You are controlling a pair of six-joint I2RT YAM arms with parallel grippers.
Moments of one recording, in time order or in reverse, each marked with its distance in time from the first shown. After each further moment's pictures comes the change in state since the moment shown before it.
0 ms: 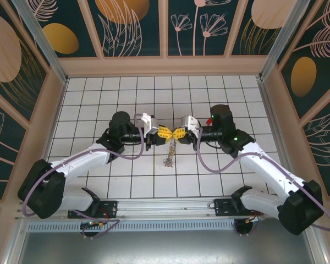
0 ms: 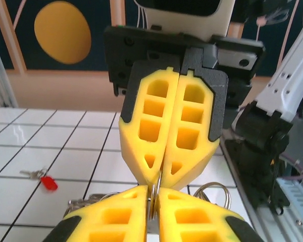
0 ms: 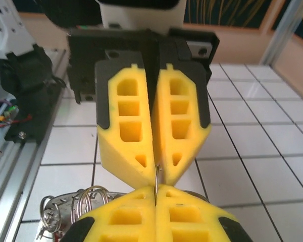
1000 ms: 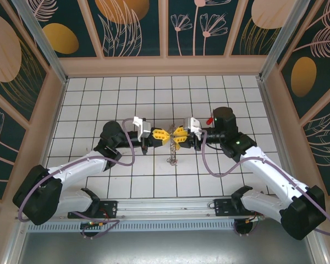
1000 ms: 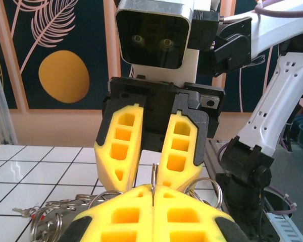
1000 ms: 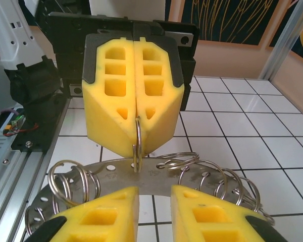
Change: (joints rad) left arm -0.016 -0.068 -0.152 0.402 -0.006 -0.247; right arm -0.004 -0.065 -0.055 0.099 -0.052 0.063
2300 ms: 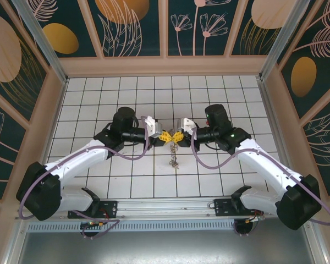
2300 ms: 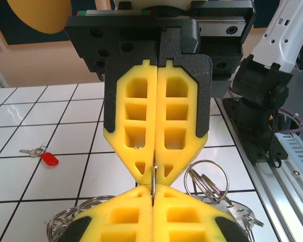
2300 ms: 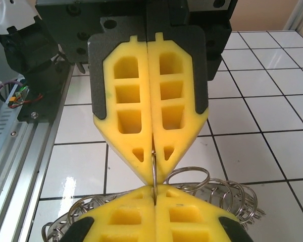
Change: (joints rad) left arm 0.012 0.039 0.216 -0.688 0.003 0.468; right arm 0.022 0.108 0.087 -0.217 0.059 -0.095
